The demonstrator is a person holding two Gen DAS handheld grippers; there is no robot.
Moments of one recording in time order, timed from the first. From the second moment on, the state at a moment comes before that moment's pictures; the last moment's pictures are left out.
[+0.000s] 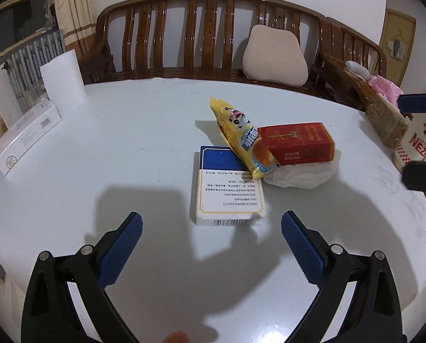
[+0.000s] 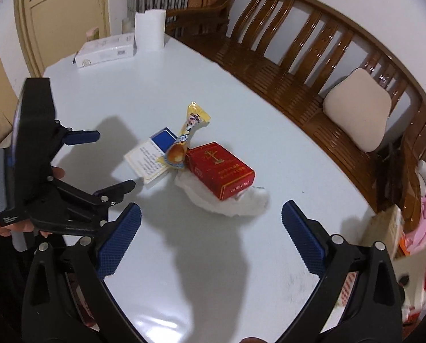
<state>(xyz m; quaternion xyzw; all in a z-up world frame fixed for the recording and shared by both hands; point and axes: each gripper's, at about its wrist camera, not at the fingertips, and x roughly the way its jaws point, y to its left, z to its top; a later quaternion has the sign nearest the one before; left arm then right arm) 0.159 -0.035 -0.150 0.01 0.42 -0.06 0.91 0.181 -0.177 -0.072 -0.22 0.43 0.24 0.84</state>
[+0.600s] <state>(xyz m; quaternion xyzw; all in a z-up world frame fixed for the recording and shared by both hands) 0.197 -0.043 -0.179 0.00 0.45 -0.07 0.89 0.256 -0.175 -0.130 -0.19 0.47 0.29 0.81</state>
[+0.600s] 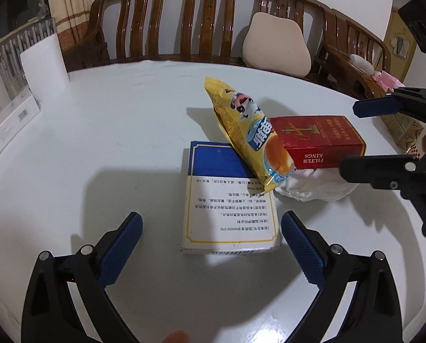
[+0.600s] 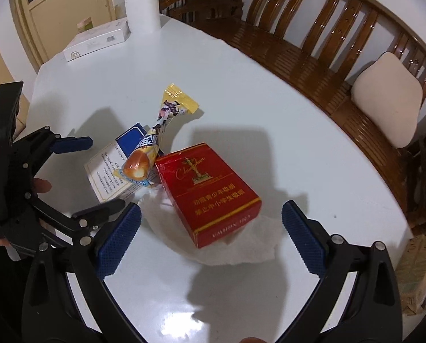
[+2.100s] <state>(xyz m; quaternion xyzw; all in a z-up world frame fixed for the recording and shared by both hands) 0.194 -0.024 -0.167 -0.01 0.43 -0.05 0.90 0.262 -0.168 -0.147 -0.17 0.46 0.28 0.83</state>
